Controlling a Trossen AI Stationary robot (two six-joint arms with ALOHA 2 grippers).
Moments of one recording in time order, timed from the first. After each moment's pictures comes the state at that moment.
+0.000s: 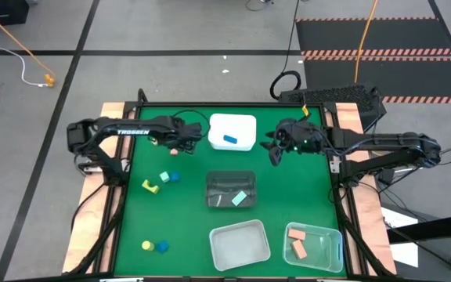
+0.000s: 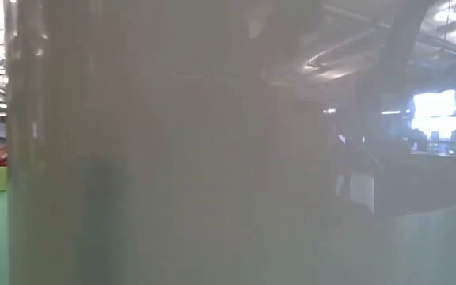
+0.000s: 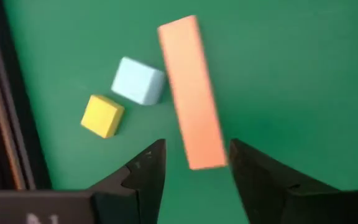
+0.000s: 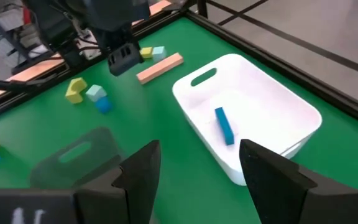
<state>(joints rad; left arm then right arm) 0.34 1.60 1.06 -1.05 -0.35 -0.96 -0.12 1.05 0.83 -0.32 0.24 0.43</state>
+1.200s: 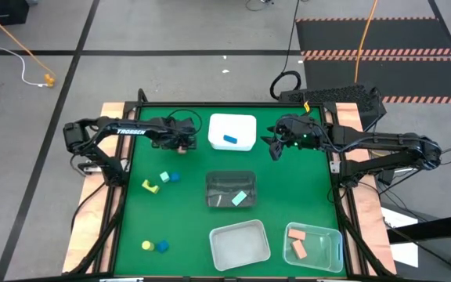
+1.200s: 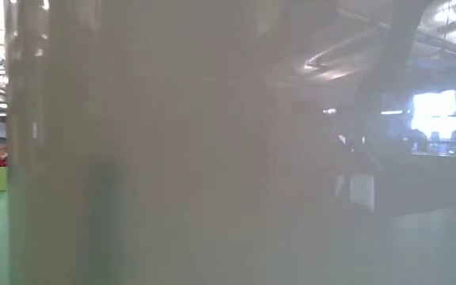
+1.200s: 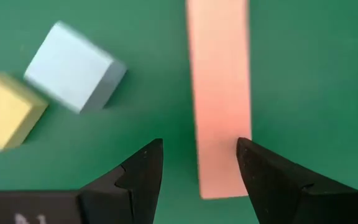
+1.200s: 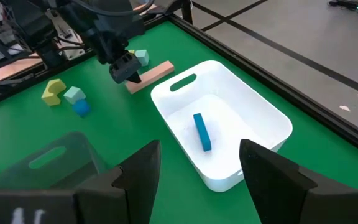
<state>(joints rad) 0.45 1.57 0.84 -0.65 -0.18 -1.05 -0.19 1.05 0.83 -0.32 0.23 0.35</state>
